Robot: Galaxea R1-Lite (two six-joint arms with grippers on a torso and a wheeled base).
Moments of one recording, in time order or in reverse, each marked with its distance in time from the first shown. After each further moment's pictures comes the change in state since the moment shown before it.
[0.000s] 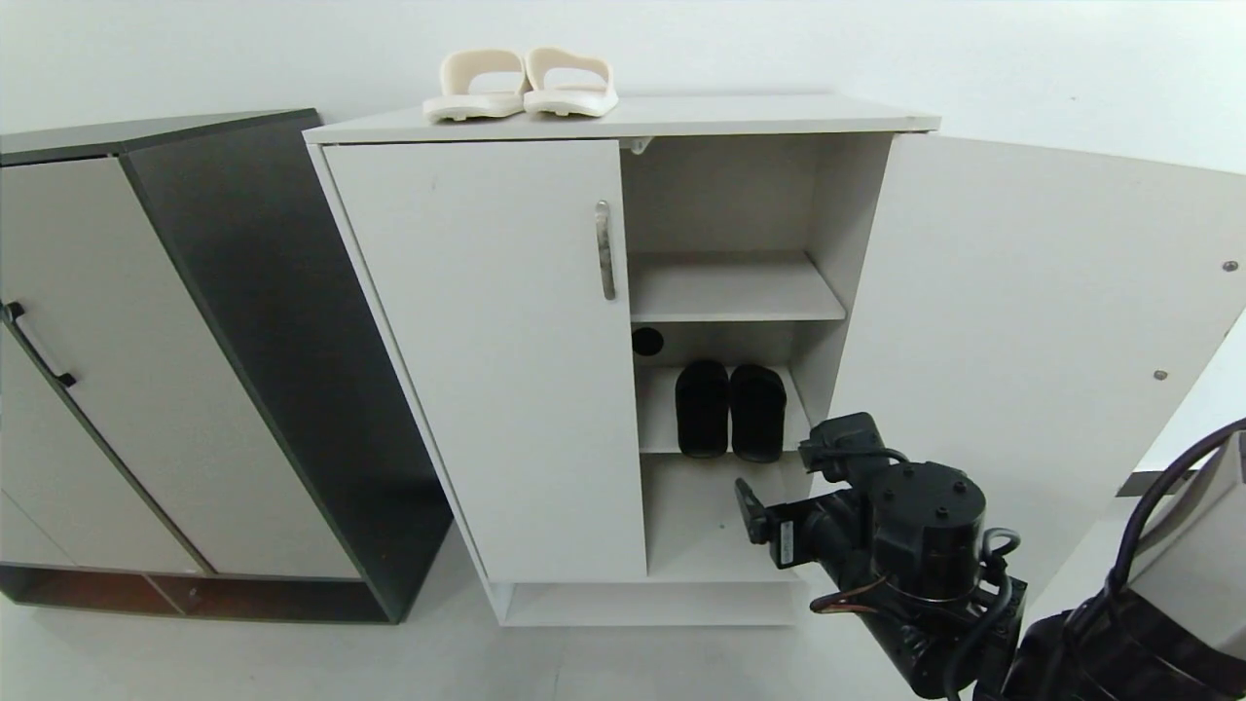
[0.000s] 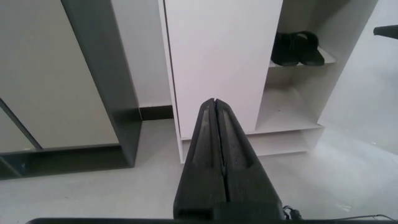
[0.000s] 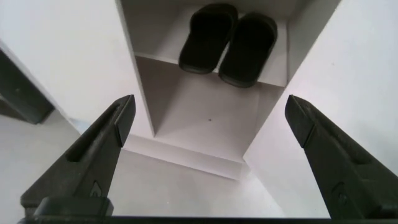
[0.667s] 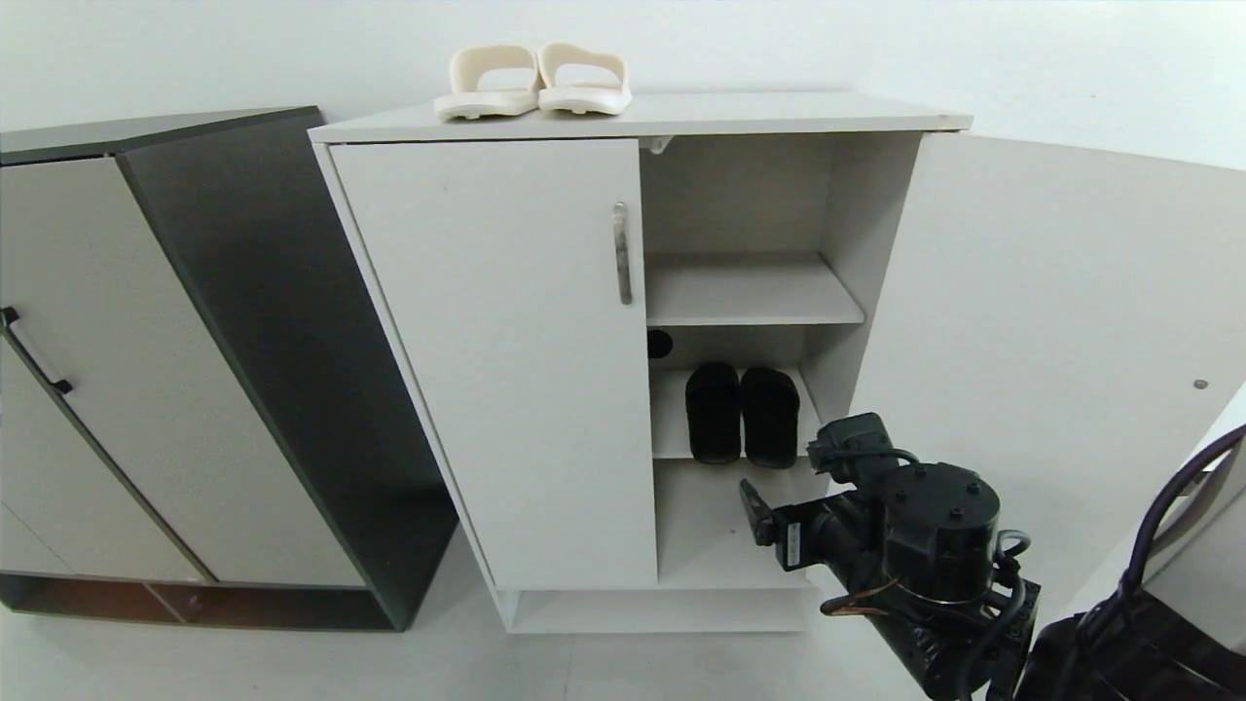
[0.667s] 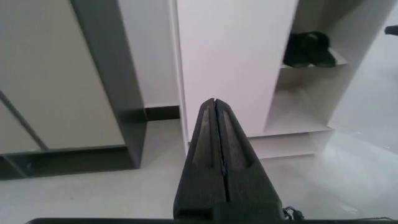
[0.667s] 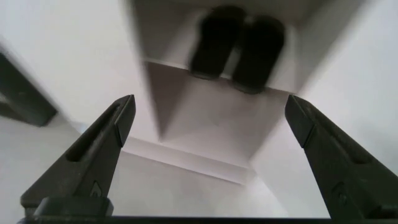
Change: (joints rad) left arm -0.001 0.000 0.000 0.001 -0.001 0.000; right arm 0.001 -0.016 0.023 -0.011 0.015 0.000
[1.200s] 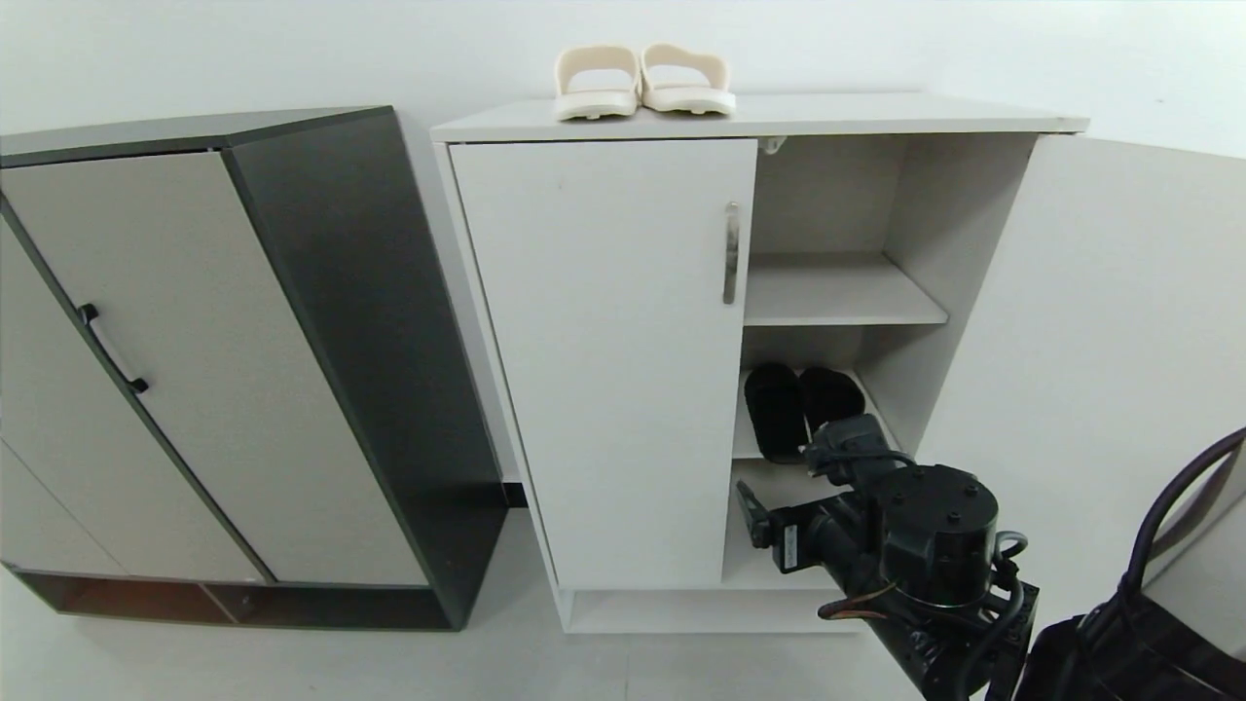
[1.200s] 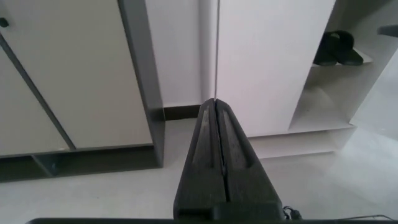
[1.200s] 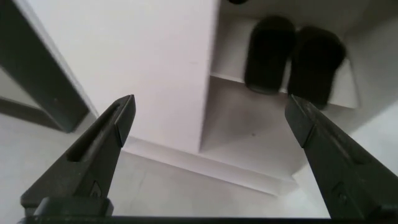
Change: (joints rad) left arm 0.001 0.000 0.000 -0.001 -0.001 0.000; right arm -0.001 0.004 -0.001 -0.001 0.000 0.000
